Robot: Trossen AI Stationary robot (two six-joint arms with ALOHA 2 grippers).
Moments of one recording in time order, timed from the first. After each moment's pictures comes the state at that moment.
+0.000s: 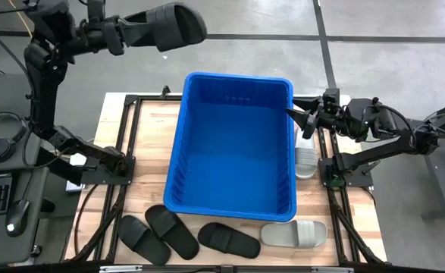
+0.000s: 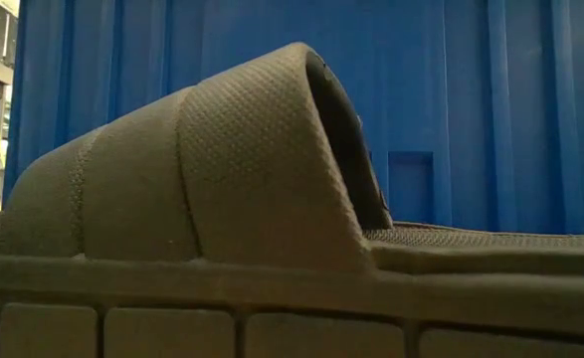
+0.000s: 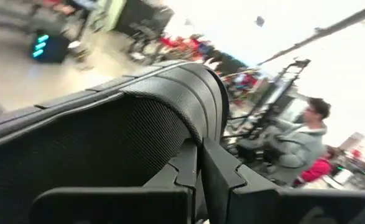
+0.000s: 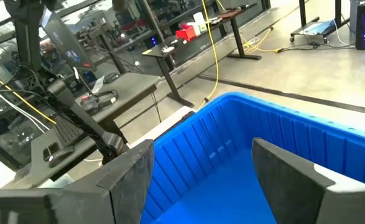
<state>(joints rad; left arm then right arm) 1.03 1.38 2.25 -0.84 0.59 -0.54 0.07 0.85 1.21 -0.55 0.57 0.50</state>
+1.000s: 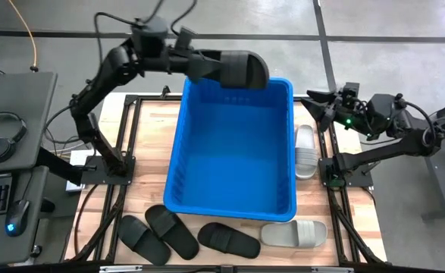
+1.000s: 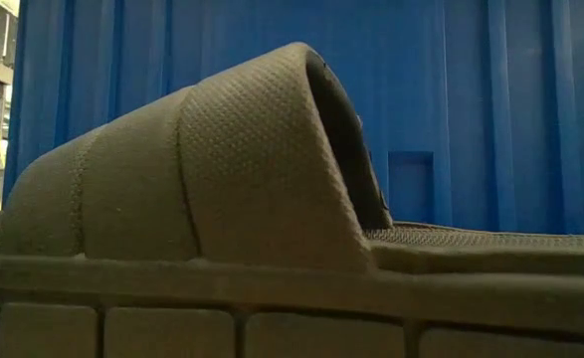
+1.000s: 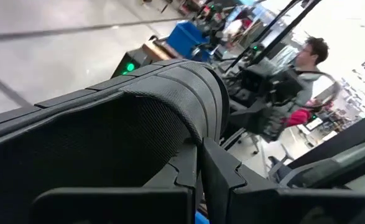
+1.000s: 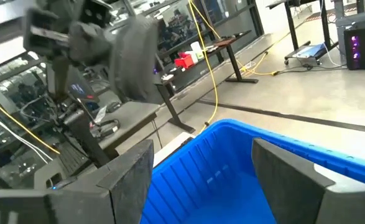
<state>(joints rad) 0.54 1.67 2.25 -0.79 0.29 -0.59 0.07 0.74 1.22 -0.53 0.63 0.47</state>
